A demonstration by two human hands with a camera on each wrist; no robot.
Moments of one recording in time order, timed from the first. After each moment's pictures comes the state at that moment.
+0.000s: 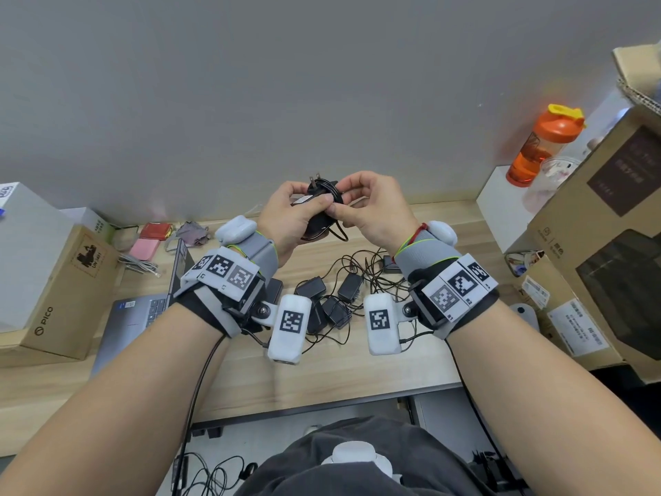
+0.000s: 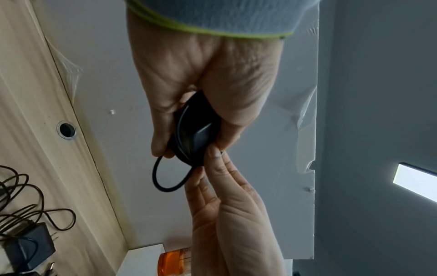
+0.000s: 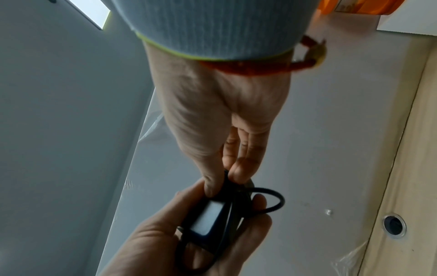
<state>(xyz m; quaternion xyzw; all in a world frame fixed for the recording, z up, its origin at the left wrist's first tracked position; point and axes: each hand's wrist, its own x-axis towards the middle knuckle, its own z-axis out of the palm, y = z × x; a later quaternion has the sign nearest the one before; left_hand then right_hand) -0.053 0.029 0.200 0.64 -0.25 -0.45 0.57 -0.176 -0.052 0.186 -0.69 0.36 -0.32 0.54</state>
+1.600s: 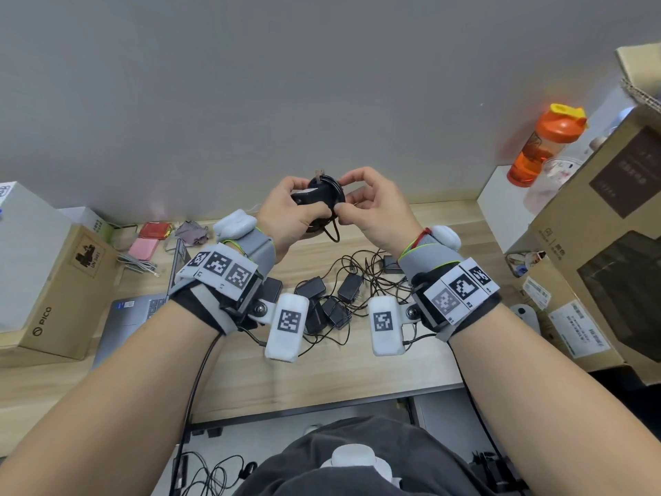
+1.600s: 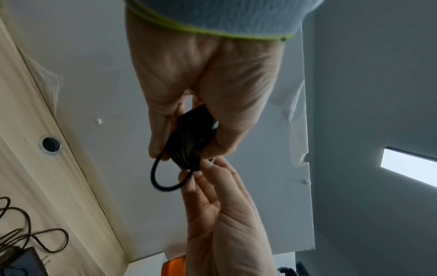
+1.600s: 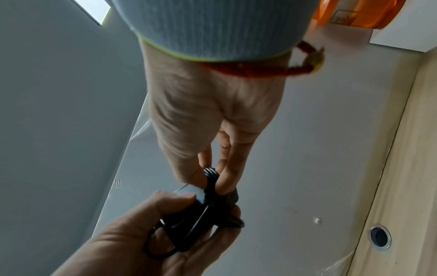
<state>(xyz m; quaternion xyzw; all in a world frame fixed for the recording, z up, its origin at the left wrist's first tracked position) -0.049 0.025 0.205 0.68 -0.30 -0.41 0.53 -0.181 -0.054 0.182 -0.69 0.34 -0.32 0.54</state>
